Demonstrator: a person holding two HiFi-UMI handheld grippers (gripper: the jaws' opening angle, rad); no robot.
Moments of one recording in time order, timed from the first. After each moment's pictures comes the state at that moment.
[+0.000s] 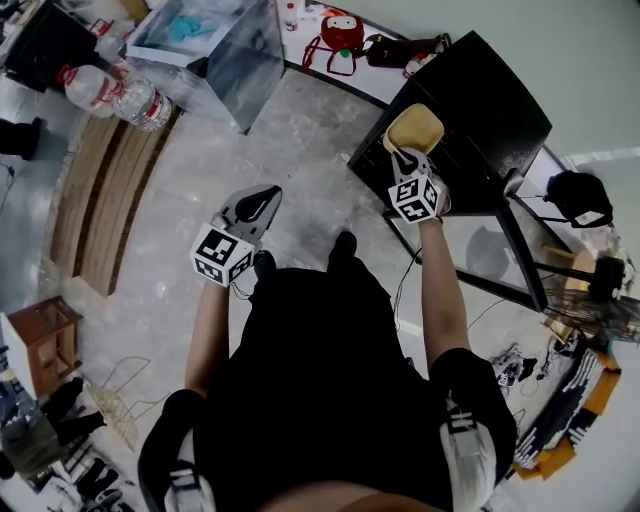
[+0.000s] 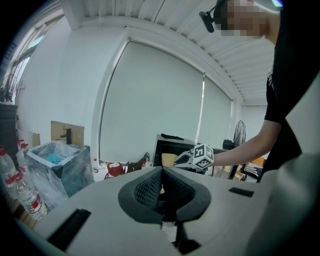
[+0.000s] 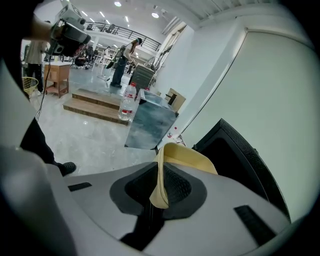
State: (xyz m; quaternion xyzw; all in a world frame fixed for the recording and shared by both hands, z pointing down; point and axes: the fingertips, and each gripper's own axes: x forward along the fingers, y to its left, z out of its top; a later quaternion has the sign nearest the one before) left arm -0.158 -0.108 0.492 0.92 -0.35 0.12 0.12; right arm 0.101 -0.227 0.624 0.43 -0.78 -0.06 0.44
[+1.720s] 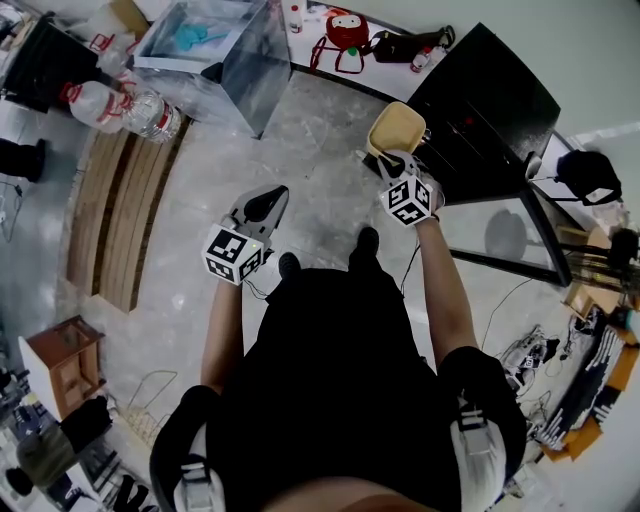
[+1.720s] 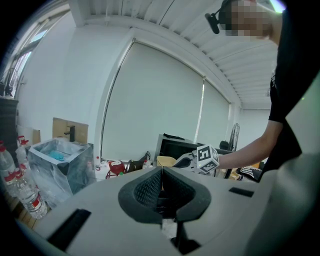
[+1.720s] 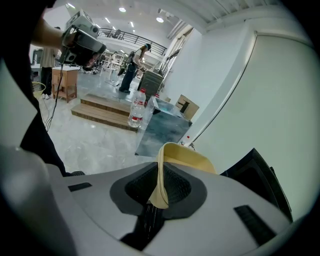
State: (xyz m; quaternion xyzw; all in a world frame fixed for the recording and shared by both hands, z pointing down) left arm -0.238 -0.104 0.499 0.93 -0.33 0.12 0.13; right arm -0.025 -0.190 0.621 0.39 -0.81 -0.06 0.43
